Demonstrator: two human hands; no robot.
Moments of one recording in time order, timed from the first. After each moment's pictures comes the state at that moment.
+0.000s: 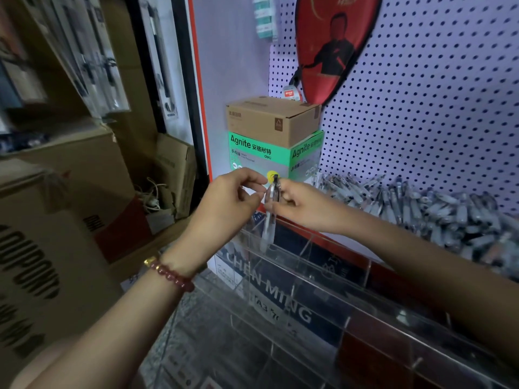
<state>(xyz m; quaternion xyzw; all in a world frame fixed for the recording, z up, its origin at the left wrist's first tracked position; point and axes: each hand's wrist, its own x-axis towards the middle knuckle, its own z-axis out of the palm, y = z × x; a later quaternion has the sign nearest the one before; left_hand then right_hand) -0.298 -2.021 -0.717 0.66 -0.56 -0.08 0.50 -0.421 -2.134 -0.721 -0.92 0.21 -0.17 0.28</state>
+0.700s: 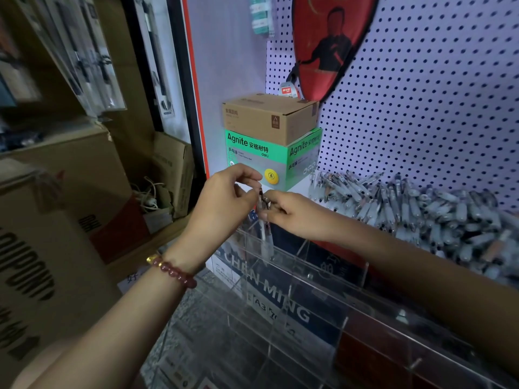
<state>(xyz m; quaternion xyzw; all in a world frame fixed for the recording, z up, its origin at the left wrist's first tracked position) -0.297 -2.032 -0.722 0.67 -0.54 -0.07 0.51 -0.420 -2.134 -0.736 -0.93 0.20 -0.13 0.29</state>
